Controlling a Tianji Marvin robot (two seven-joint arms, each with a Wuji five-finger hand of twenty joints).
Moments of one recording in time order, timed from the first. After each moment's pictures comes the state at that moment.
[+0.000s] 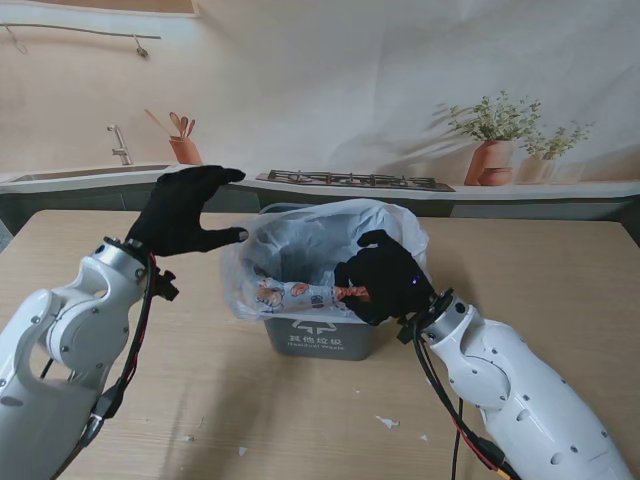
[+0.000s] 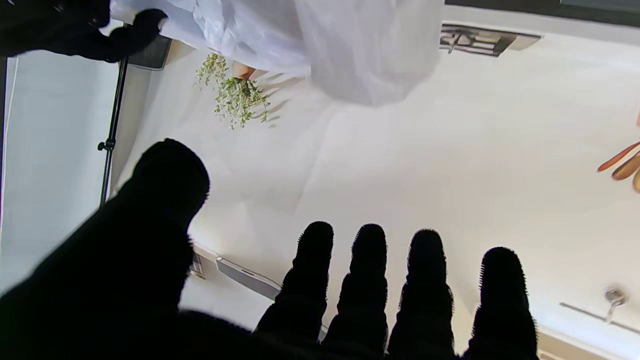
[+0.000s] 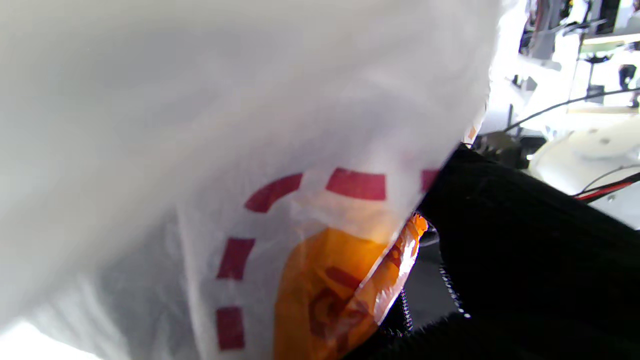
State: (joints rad) left arm 1.49 -1.08 -1.40 -1.90 0.72 -0.13 -0.11; right arm -1.47 -1.09 1.18 -1.61 -1.01 -0.57 -0.40; left_hand 0.45 -0.46 0.64 -0.13 0.25 0.15 0.44 0.29 0.24 0.21 0.48 0.35 0.13 0.23 0.47 0.54 -0.09 0.39 0.64 0.42; right_hand 0.49 -0.85 1.23 -0.34 0.92 -0.11 1.11 0.26 1.15 0.02 1.16 0.58 0.91 0.08 0.97 0.48 0.23 0.21 0.93 0.31
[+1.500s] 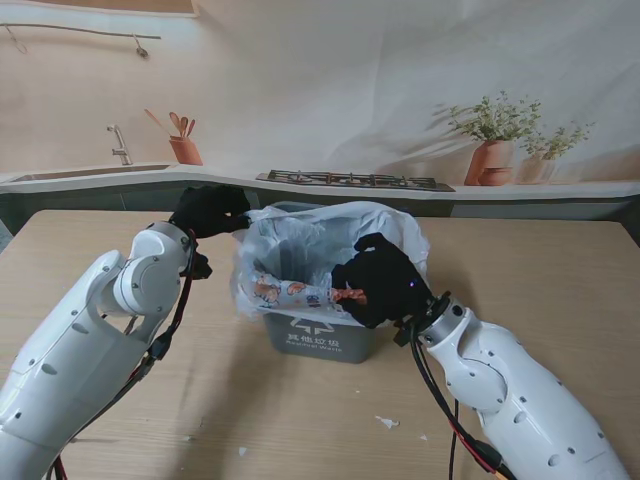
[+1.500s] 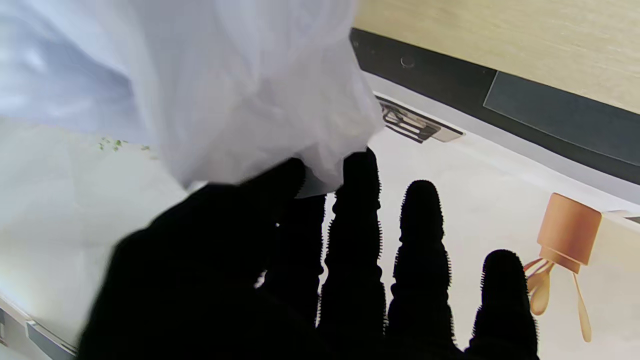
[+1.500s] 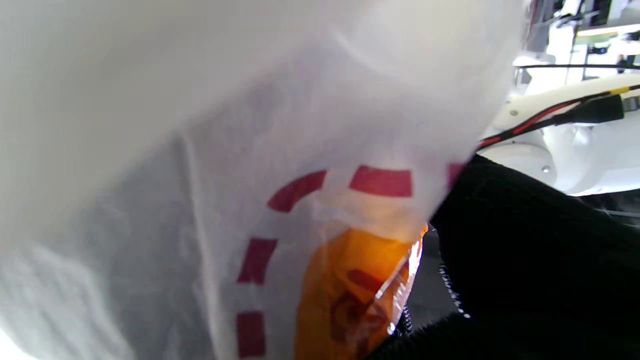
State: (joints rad) left arm 1.18 -1.11 -1.13 -1.52 0.54 0.15 -0.07; right arm -1.47 -1.09 1.17 -1.60 -1.00 -0.57 -0.41; left_hand 0.82 -0.50 0.71 -0.16 0.70 0.04 1.03 0.55 0.88 0.10 0.58 0.78 0.45 0.21 0.69 0.62 -0.08 0.40 0.61 0.38; right_hand 0.49 -0.85 1.23 -0.34 0.92 -0.10 1.11 0.26 1.18 0.02 1.16 0.60 0.95 0.08 0.99 0.48 0.25 0.21 0.96 0.30
